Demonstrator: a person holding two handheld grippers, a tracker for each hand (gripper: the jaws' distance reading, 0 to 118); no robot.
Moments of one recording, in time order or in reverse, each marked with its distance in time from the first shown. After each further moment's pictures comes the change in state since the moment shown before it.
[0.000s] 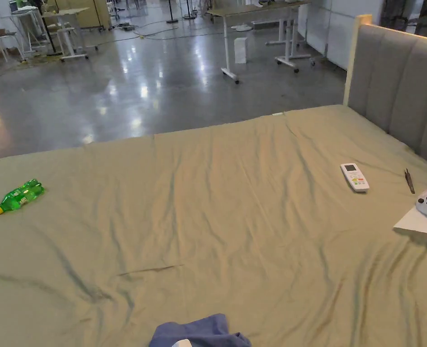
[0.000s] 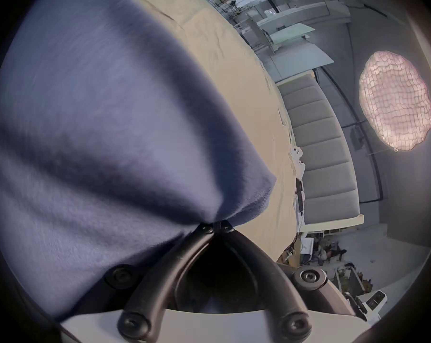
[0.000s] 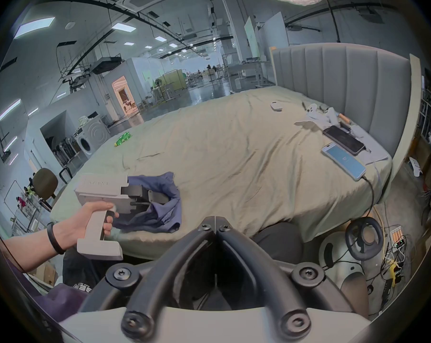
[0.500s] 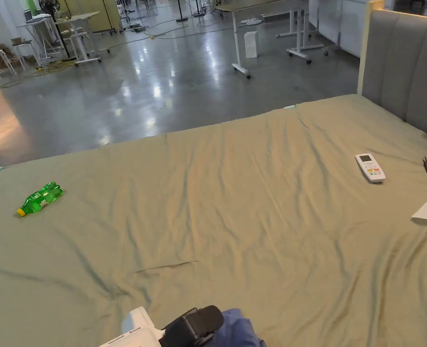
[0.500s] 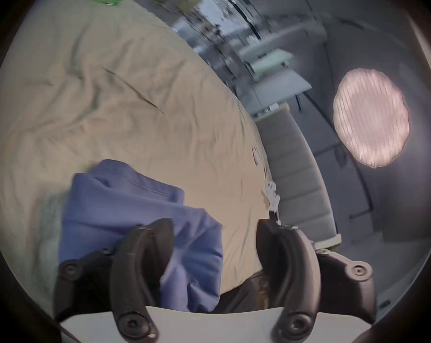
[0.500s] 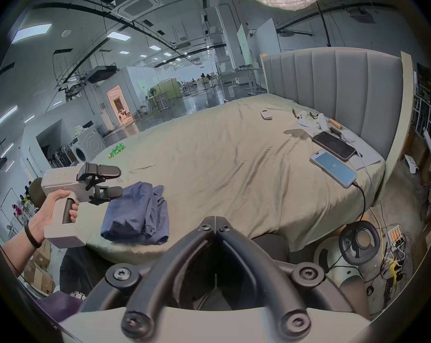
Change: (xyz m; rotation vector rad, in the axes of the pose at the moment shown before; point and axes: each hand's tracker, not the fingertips) left arm 0.005 0.037 0.100 0.252 -0.093 0.040; right arm 0.025 0.009 0.010 0.074 -0.047 -0.030
